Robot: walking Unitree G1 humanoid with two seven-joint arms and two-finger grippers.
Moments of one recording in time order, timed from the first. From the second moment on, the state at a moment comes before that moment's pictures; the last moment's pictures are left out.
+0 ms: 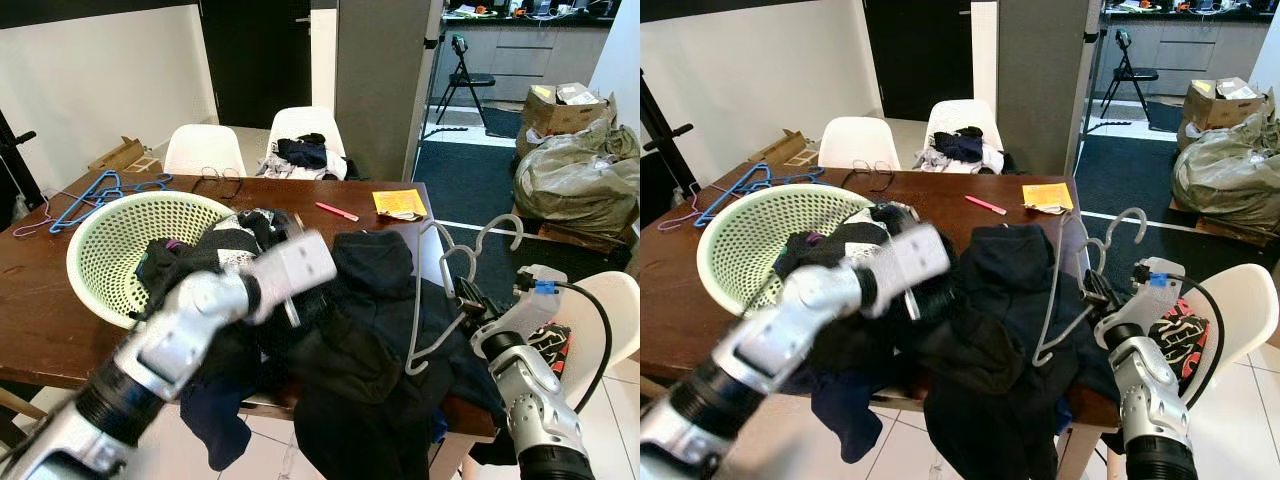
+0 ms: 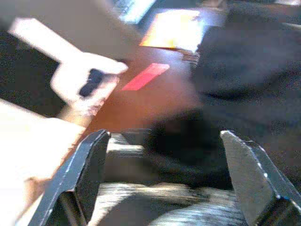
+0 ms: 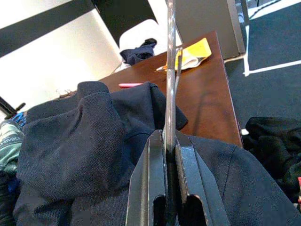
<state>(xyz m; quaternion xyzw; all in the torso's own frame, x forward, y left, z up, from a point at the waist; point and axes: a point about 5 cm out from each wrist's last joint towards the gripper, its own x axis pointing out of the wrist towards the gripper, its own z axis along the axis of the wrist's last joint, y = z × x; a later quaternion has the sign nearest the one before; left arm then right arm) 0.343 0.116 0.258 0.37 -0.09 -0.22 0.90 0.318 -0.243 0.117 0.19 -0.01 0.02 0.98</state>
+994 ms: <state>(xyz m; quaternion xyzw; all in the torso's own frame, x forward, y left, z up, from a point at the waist) 0.390 0.108 0.255 0.37 -0.04 -0.15 0.92 0.318 -0.244 0.118 0.19 -0.01 0.02 0.98</state>
